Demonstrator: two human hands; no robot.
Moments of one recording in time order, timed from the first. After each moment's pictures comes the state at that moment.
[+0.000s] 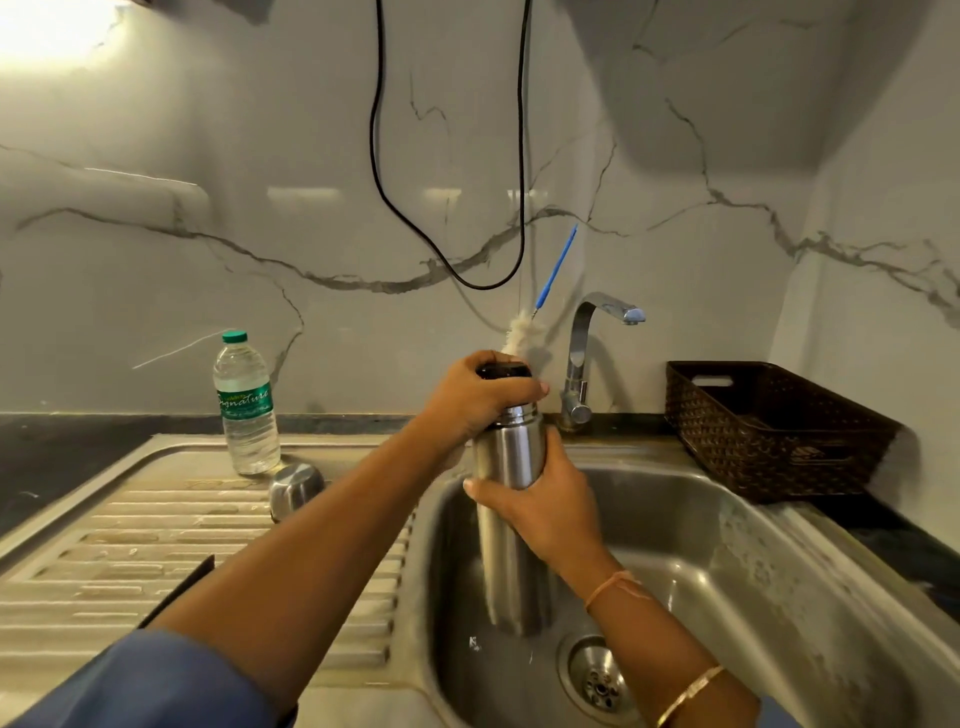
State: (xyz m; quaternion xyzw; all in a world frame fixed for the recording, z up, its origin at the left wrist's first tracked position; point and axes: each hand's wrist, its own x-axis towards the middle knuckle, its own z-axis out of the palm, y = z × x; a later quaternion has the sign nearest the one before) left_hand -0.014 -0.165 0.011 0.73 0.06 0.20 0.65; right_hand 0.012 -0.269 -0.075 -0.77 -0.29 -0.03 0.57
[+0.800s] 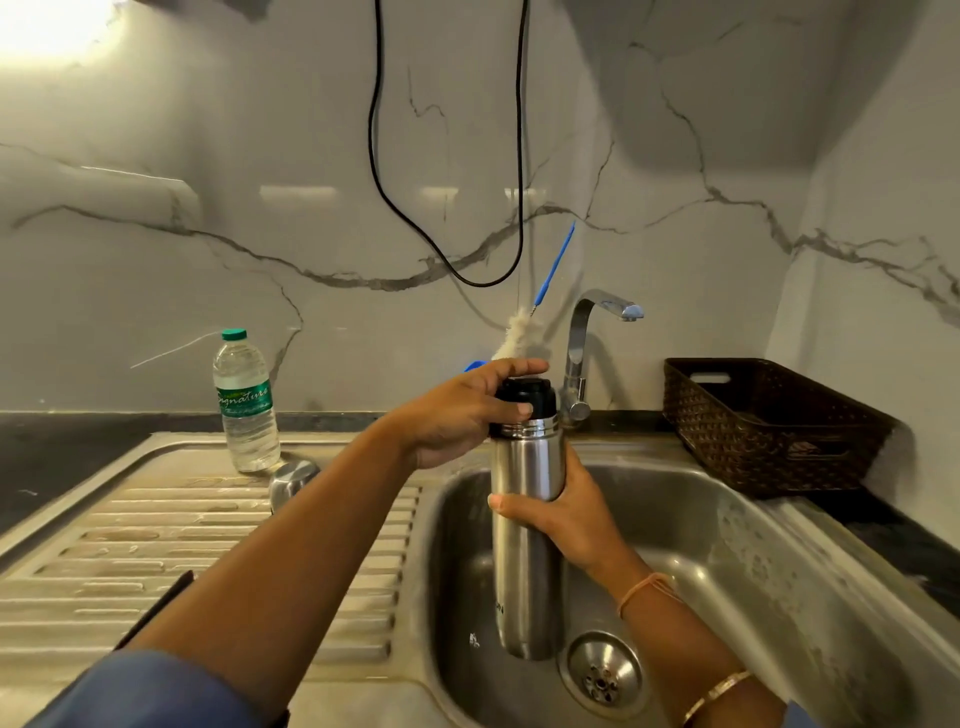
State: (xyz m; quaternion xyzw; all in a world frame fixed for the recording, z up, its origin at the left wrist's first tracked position) left_hand -0.031 -0.153 0.009 0.73 -0.08 0.02 0.68; right_hand 0.027 -0.289 -0.092 -0.69 -0.33 0.07 0.64
